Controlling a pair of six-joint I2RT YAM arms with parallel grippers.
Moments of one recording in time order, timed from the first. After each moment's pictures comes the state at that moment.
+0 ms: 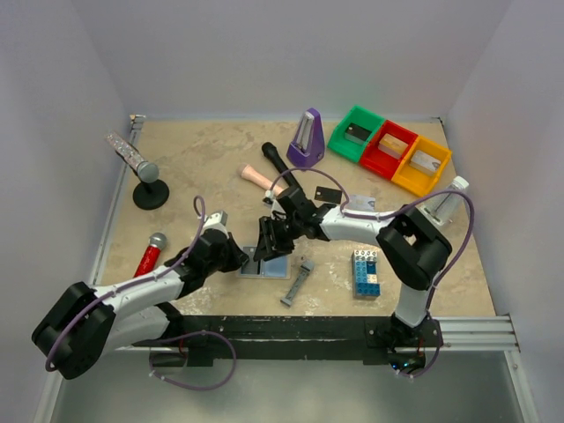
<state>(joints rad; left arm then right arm) -0.66 1.08 0.28 0.11 -0.09 -0.84 0.82 1.81 1.08 -0.15 -0.54 0.72</state>
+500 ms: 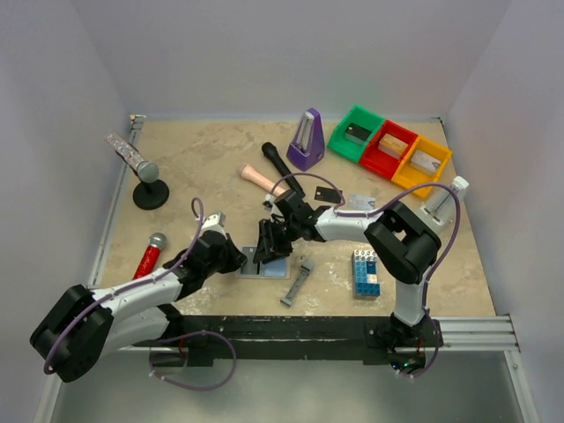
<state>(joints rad) -0.66 1.06 0.26 0.10 -0.11 -0.84 0.82 1.89 1.08 -0.10 -0.54 0.78</state>
